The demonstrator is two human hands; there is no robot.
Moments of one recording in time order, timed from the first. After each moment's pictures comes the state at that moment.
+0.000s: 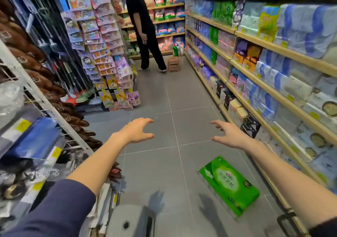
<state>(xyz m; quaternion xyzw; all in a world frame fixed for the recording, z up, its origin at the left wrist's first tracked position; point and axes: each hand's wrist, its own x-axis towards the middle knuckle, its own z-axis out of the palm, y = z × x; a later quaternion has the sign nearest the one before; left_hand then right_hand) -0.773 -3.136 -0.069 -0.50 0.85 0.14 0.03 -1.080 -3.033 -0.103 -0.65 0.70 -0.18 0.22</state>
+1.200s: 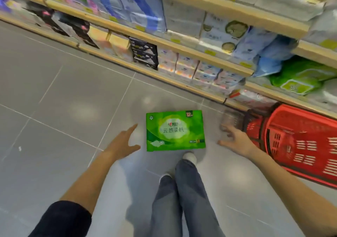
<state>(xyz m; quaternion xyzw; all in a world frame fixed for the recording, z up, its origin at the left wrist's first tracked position) -1.170 -3.436 -0.446 -0.17 0.87 0.30 0.35 -1.273 -3.064 -0.417 -0.01 0.88 -0.30 0.37</state>
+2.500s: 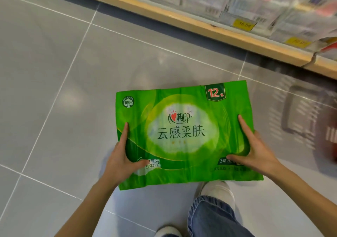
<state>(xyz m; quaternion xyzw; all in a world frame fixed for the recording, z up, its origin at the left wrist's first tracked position) -1.196 -3.413 -0.921 -0.27 0.80 0.48 0.23 -1.304 -3.068 -0.918 0.00 0.89 -0.27 0.36</state>
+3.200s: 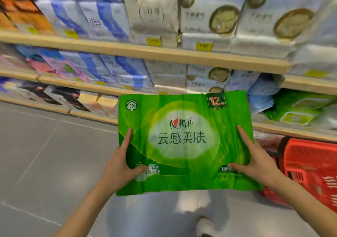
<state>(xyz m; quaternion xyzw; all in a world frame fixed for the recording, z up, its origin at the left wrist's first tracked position) -1.299 -3.432 -0.427 -0.09 0.91 0.40 0.08 -1.345 -3.066 -0.431 -0.03 0.95 -0.30 0.11</state>
